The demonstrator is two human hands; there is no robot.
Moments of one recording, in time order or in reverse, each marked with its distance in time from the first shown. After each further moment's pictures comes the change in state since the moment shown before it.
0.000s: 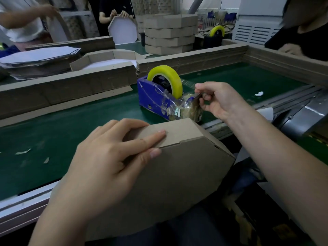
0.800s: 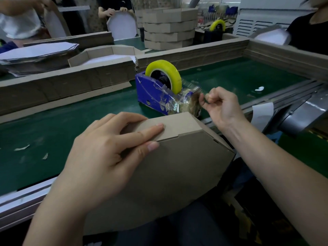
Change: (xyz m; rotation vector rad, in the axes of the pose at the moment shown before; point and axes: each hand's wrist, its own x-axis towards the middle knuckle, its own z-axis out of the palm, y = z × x) left_hand 0.002 0.000 0.002 -0.048 0.008 -0.008; right_hand -0.010 0.036 -0.010 0.470 0.065 -0.177
